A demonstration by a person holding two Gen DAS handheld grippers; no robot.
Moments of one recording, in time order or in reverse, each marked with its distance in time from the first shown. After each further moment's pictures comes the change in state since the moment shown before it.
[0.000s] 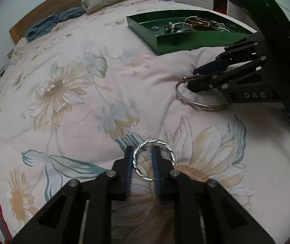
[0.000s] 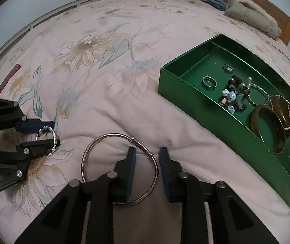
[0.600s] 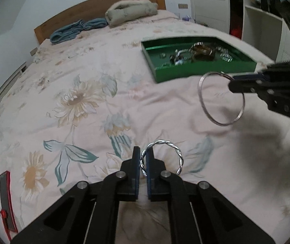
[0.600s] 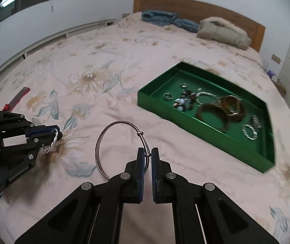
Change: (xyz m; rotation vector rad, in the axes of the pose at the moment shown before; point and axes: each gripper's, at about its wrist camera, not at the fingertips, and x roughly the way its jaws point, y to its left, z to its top) left arm -0.063 -0.032 0.003 -0.136 -0.115 0.101; right arm -0.114 -0.001 -0.059 0.090 -0.214 -0.105
